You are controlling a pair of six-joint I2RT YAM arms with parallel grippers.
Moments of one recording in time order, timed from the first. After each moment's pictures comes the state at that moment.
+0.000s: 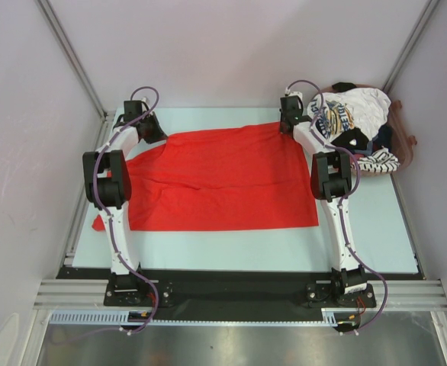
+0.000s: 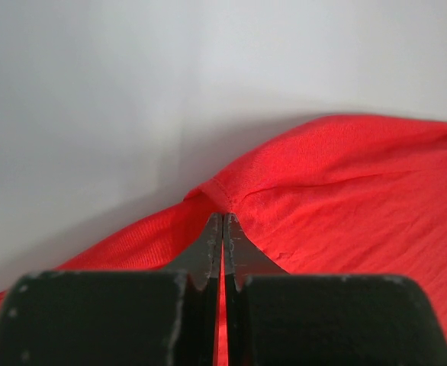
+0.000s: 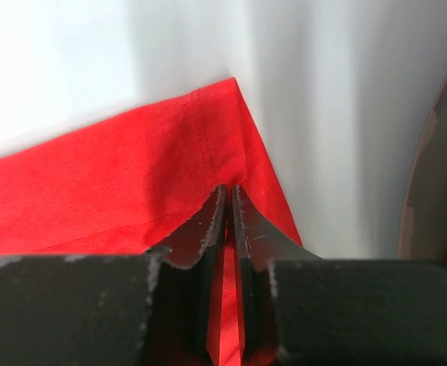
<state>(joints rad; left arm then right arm) 0.05 2.26 1.80 -0.32 0.30 -0.36 0.22 2.62 2.29 -0.37 0.30 0.16</state>
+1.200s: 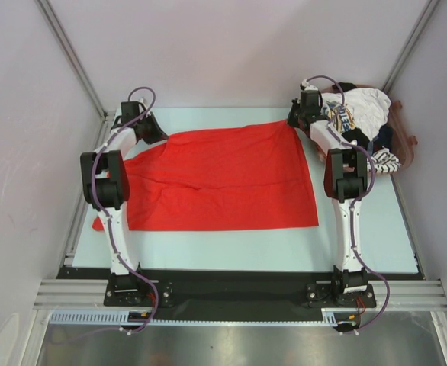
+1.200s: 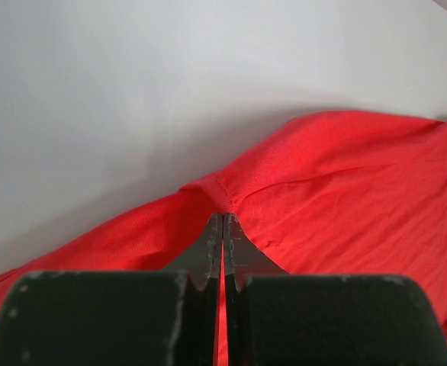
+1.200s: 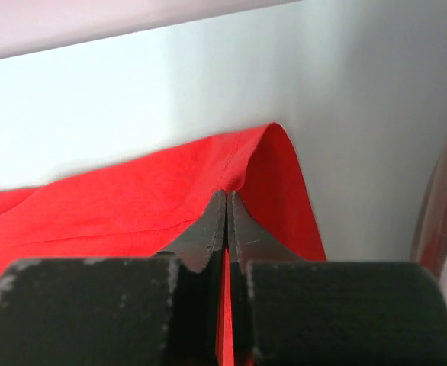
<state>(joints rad) 0.07 2.24 1.76 -0.29 0.36 -0.40 0.12 2.48 2.09 -0.17 -0.04 0.31</state>
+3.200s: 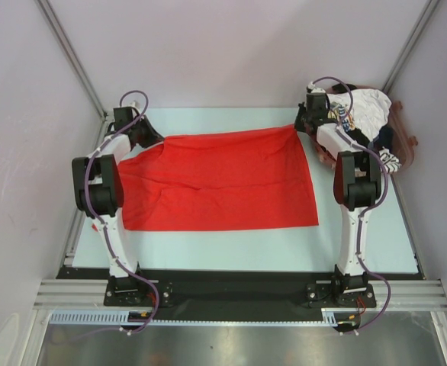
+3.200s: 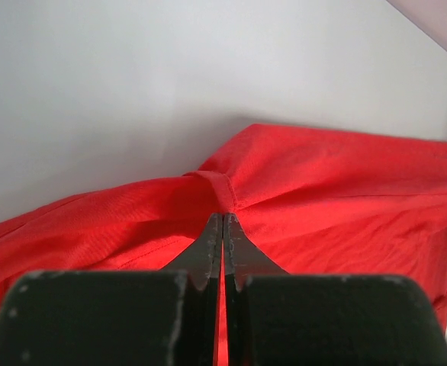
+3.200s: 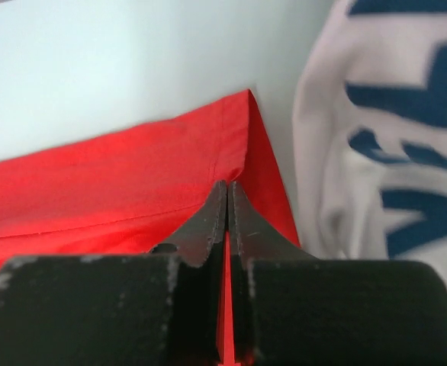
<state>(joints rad) 0.10 2.11 1.58 -0.17 0.38 -0.46 0.12 2.26 1.83 -0.16 0.04 0.27</state>
